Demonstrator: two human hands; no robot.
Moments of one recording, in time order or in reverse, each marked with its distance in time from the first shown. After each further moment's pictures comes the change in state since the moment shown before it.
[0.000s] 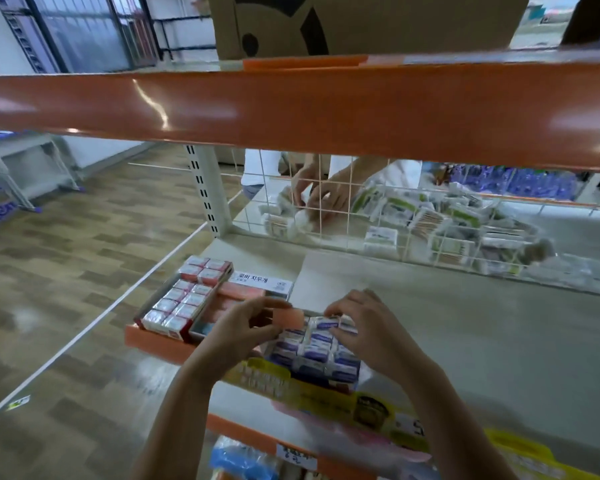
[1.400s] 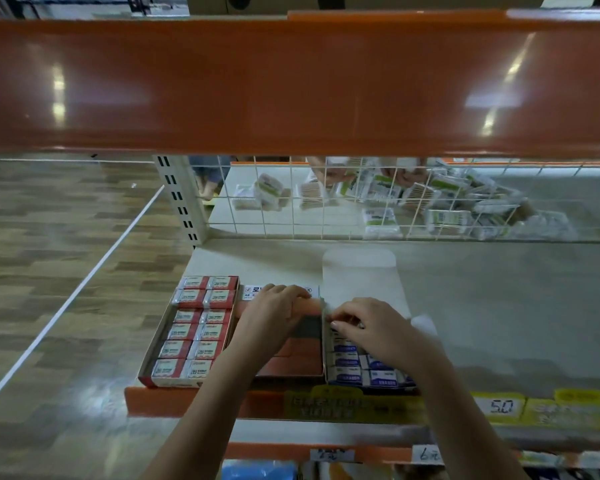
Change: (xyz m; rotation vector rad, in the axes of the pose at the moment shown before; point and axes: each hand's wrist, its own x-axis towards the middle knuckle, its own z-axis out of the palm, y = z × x) left_hand 0.090 -0.033 -0.053 0.831 -0.088 0.362; right_hand 0.052 -0.057 0.045 0.093 -0.128 0.405
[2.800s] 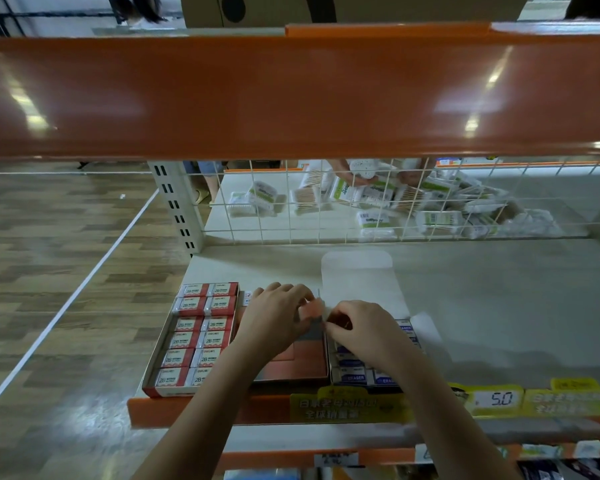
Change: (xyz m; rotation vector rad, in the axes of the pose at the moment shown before) left_hand 0.007 0.003 -0.009 0.178 -0.057 0.117; right_hand 0.004 -0.015 0.017 -0.023 0.097 0.153
